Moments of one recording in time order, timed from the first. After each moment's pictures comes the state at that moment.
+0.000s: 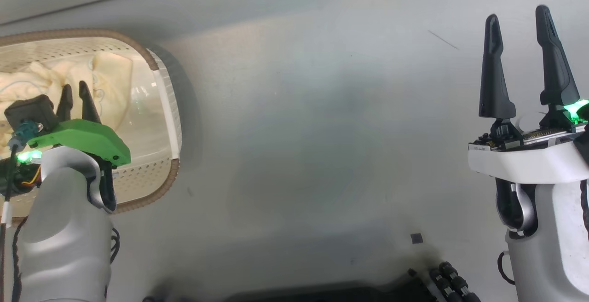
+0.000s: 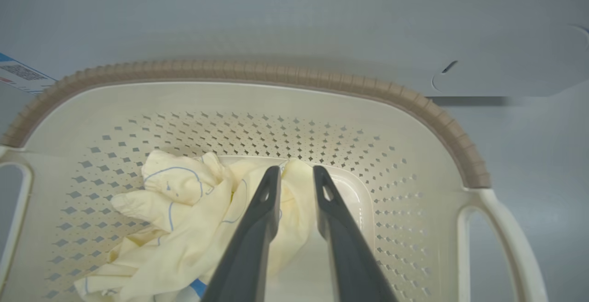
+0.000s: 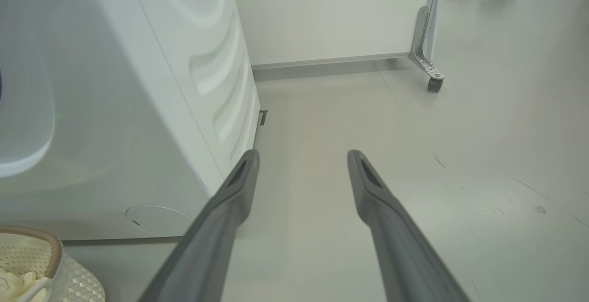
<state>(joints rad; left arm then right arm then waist) -0.73 0.06 0.08 0.95 -0.29 0.03 -0.26 -0.31 -0.08 0.09 -0.15 0.26 0.07 -0.26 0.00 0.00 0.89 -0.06</state>
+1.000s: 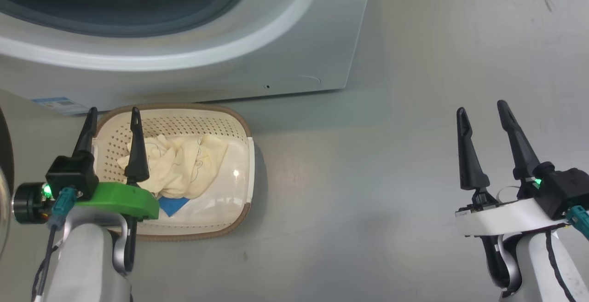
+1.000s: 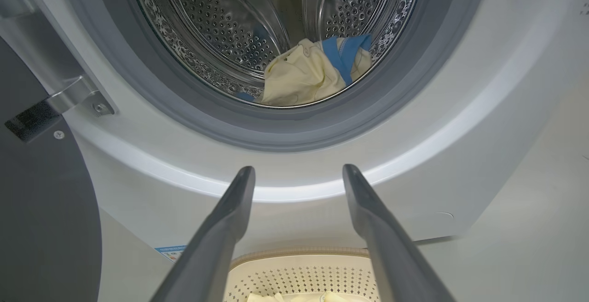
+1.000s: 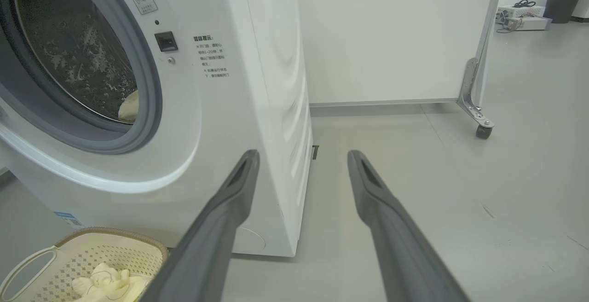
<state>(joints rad) -0.34 0.03 0.01 0.34 -0.16 -0.04 -0.26 -0.10 -0.09 0.09 -0.03 0.24 0.10 -0.26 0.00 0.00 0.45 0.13</state>
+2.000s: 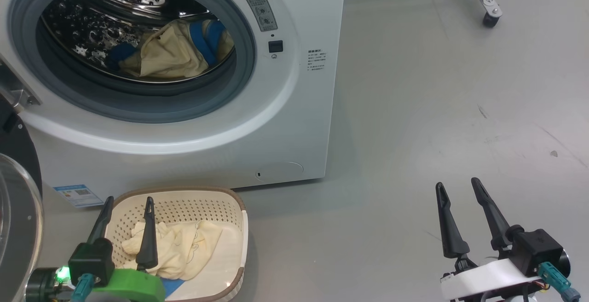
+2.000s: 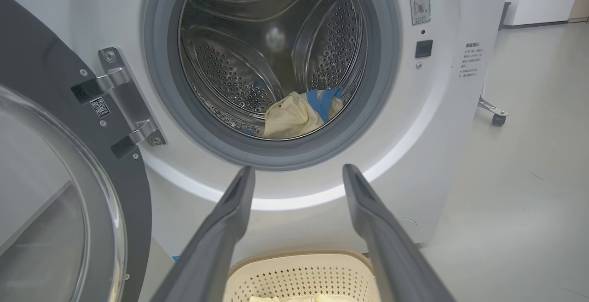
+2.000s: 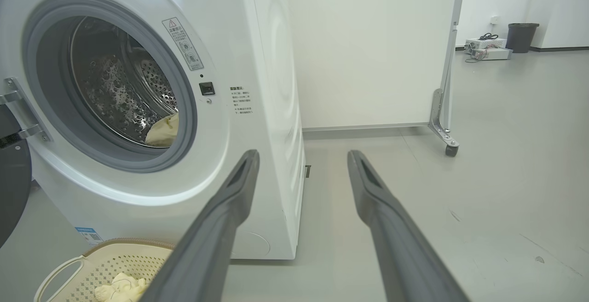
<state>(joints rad) -0.01 0.03 0.00 0.22 -0.13 -0.04 -0.26 0.10 -0.06 0.13 0.01 0.26 0.10 -0.26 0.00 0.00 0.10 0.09</state>
